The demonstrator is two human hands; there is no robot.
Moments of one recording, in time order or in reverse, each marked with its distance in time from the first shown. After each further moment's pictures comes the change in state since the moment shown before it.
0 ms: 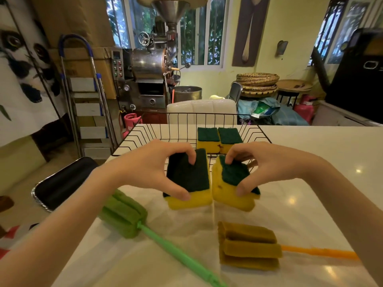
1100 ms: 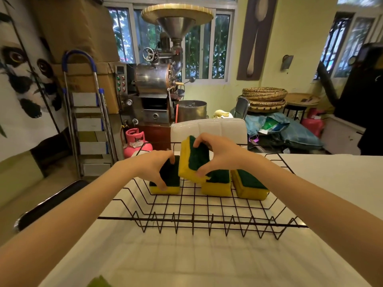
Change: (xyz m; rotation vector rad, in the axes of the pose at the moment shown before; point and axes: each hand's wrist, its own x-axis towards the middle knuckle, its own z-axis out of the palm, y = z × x) left_hand 0.136 -0.153 -0.042 0.257 -0.106 -0.282; right_hand 0.197 0.016 -0.046 -0.010 0.260 -0.164
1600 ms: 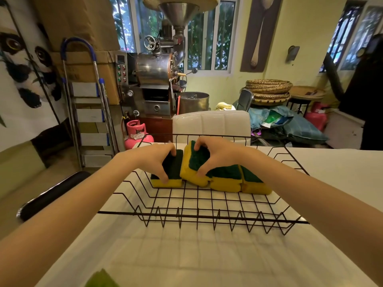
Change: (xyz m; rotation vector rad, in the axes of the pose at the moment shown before) left_hand 0.007 -0.006 0.004 -0.028 -0.054 -0.064; right_hand 0.021 0.008 0.018 -0.140 -0.151 0.100
